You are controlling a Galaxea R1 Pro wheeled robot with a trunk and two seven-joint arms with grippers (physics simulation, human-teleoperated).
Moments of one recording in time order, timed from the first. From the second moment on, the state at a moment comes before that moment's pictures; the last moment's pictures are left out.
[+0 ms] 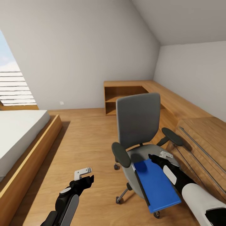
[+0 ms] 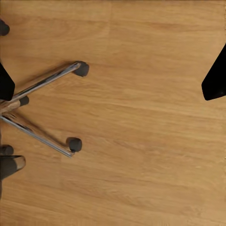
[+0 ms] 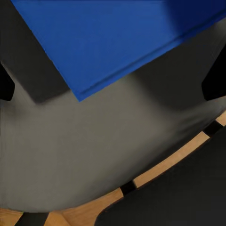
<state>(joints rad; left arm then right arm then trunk) -0.17 -0.10 -0.16 -1.47 0.36 0.62 0.38 -0.78 -0.17 0.20 -0.43 -0.59 0.09 0.01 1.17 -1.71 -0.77</state>
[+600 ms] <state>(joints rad) -0.17 -0.10 -0.16 -1.47 0.35 0.62 0.38 -0.49 -0.20 0.20 -1.16 -0.60 0.35 -0.29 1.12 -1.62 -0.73</state>
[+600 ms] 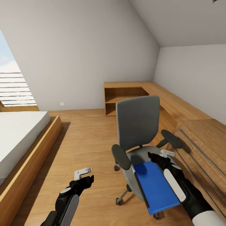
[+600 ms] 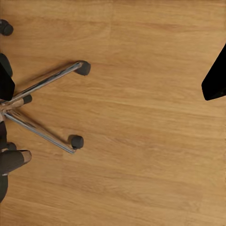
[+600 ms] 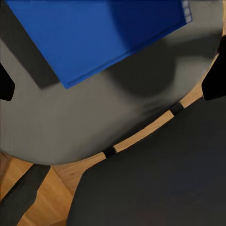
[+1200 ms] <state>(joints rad) -0.17 -0.10 -0.15 -1.47 0.36 0.62 0.38 -0.37 -0.19 0.21 -1.36 -0.62 0.35 -0.31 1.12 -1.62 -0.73</state>
